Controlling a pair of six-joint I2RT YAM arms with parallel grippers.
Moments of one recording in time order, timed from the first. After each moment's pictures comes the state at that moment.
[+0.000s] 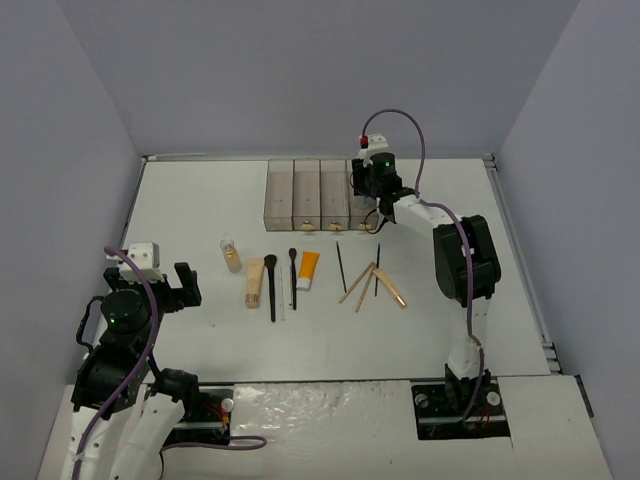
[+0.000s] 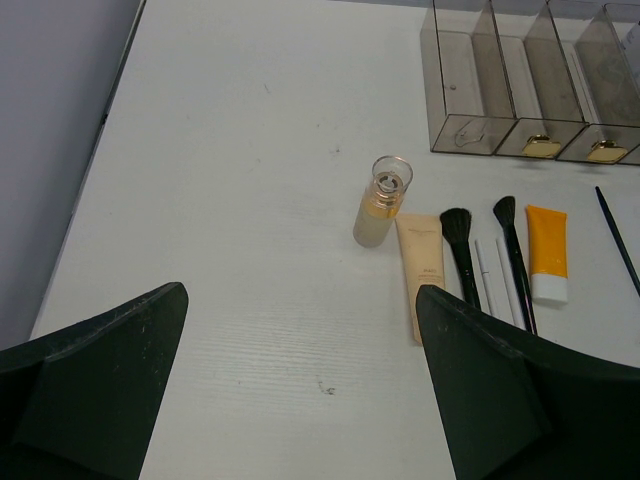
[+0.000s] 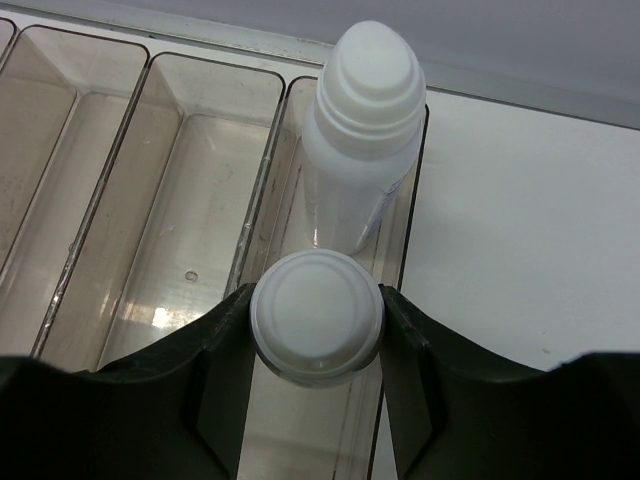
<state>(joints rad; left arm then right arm) -0.22 0.38 0.77 -0.69 -0.23 -0.12 0.34 2.09 1.48 0.18 0.11 0.04</state>
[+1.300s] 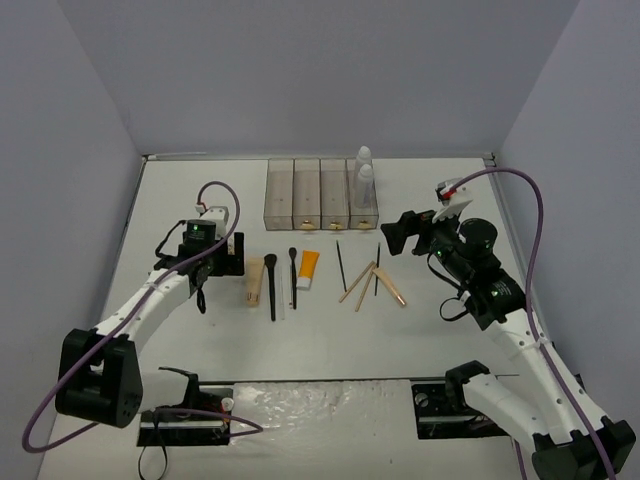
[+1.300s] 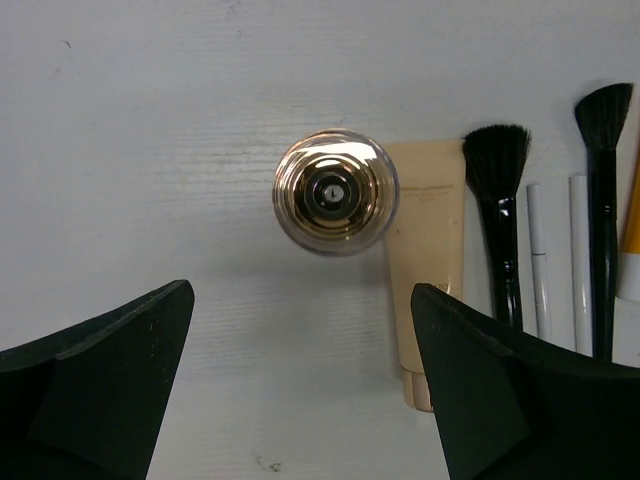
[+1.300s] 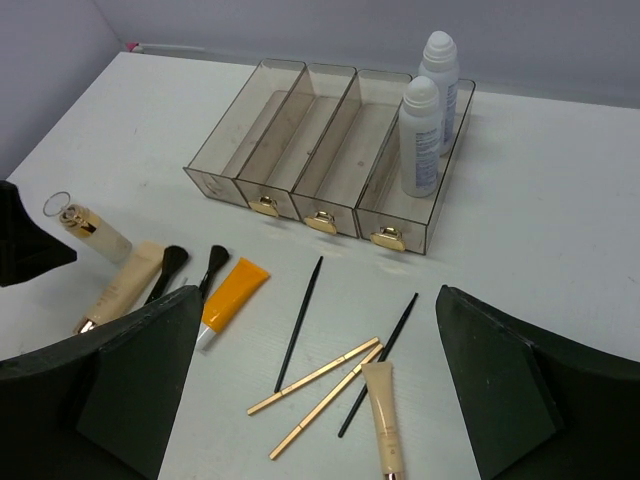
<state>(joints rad) -0.22 1.21 0.77 -0.34 -0.07 -0.15 0.34 0.86 0.80 -0.13 -0.12 0.19</state>
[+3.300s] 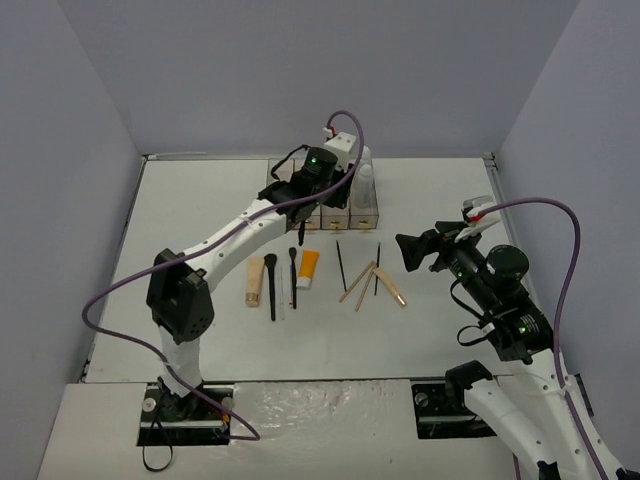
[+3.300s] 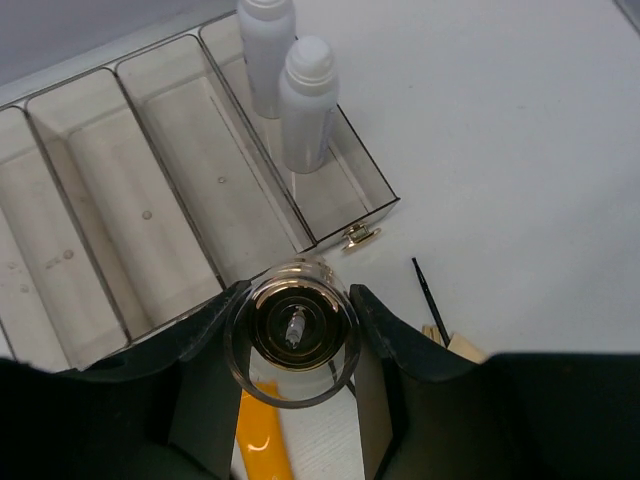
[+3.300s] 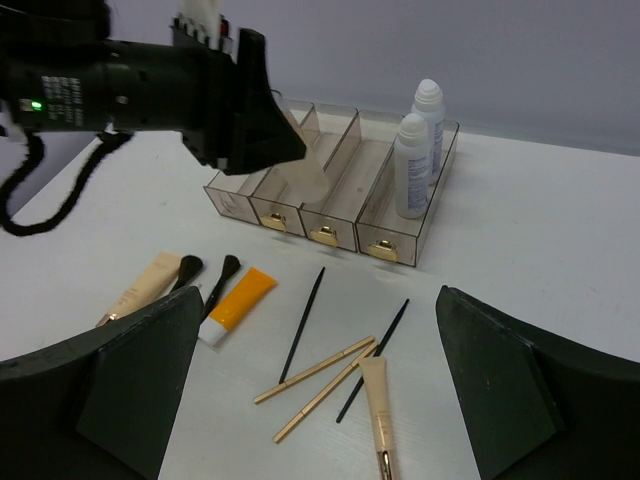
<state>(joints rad) -0.71 1.87 1.76 -0.37 -0.11 -0.17 0.34 0.63 0.79 -0.24 -0.12 0.18</state>
